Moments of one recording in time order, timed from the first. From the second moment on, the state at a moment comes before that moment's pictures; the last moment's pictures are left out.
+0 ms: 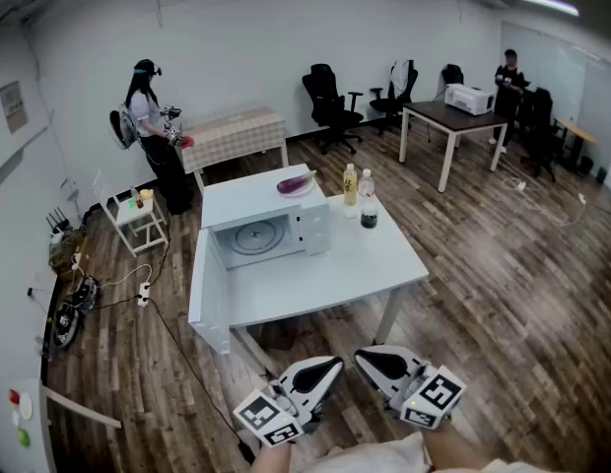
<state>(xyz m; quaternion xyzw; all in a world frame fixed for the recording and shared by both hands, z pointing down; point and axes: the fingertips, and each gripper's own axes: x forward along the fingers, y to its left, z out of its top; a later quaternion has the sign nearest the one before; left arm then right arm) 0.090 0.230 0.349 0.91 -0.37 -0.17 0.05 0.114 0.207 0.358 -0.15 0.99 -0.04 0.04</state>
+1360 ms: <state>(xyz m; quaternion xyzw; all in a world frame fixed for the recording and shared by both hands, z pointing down) 0.086 0.228 0.359 0.91 -0.37 -0.16 0.06 0.104 0.204 0.360 -0.15 0.99 -0.04 0.04</state>
